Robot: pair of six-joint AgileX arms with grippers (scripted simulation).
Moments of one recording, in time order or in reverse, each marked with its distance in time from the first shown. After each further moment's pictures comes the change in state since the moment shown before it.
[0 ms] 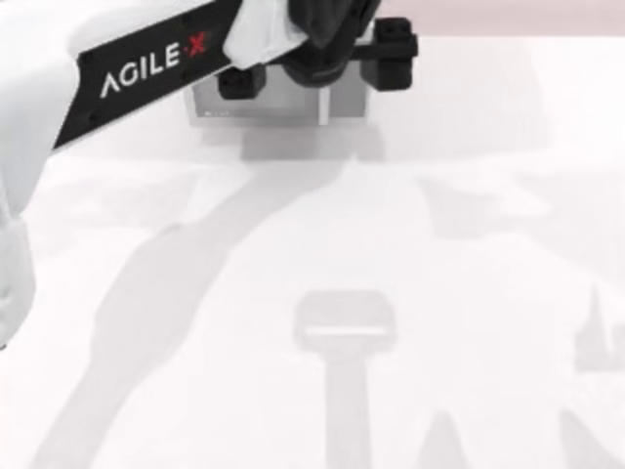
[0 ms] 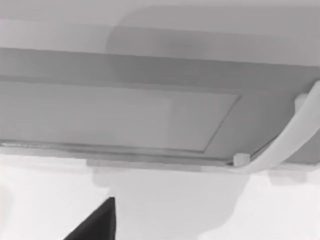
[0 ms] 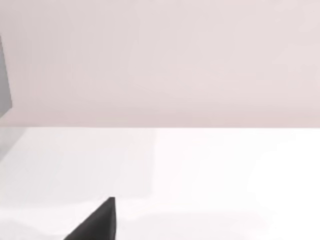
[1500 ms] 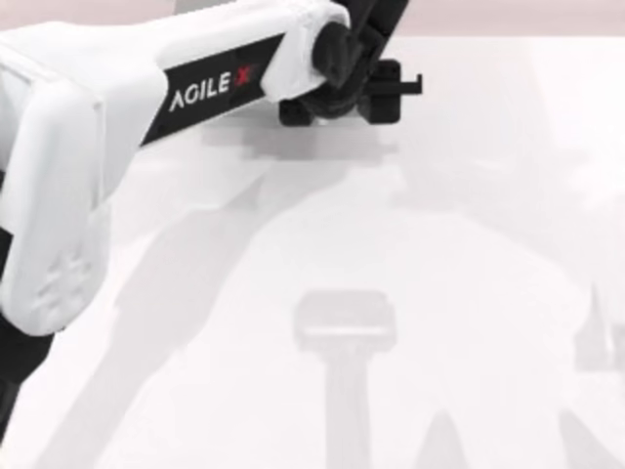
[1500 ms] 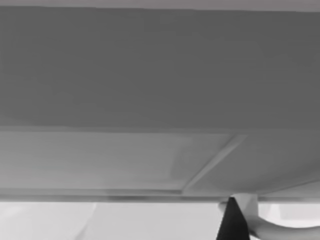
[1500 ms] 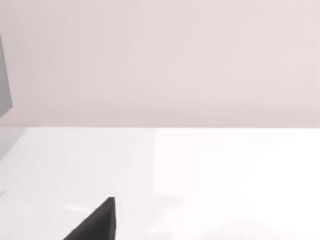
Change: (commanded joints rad) left arm 0.062 0.212 0.108 0.124 0.039 0.056; right arm 0.000 0.000 0.000 0.000 0.000 0.000
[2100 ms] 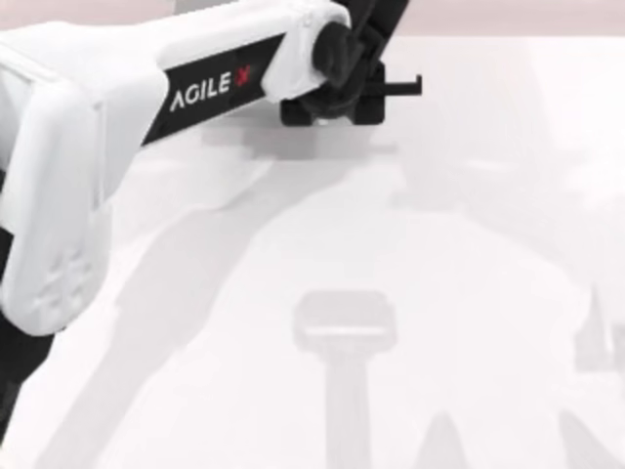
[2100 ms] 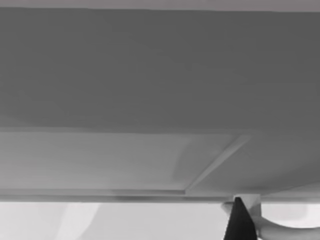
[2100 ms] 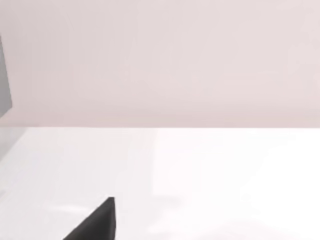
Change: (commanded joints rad) left arm -0.036 -0.030 -0.058 -0.008 0.012 -0.002; right arm 0.000 0.000 0.000 0.000 0.000 0.000
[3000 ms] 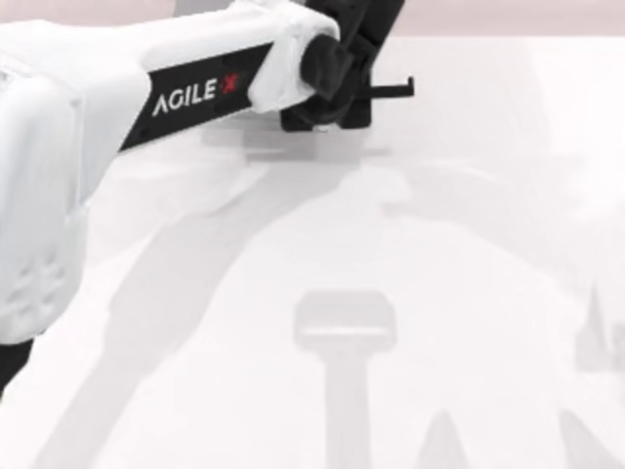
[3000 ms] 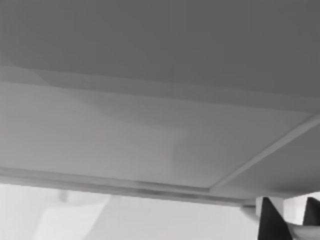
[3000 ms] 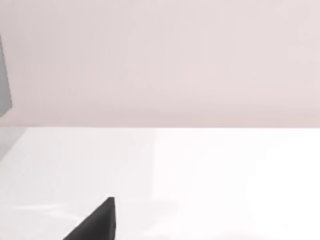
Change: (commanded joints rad) left arm 0.005 -0.074 -0.117 0.069 -0.032 -0.026; right arm 0.000 0.000 0.000 0.000 0.000 0.000
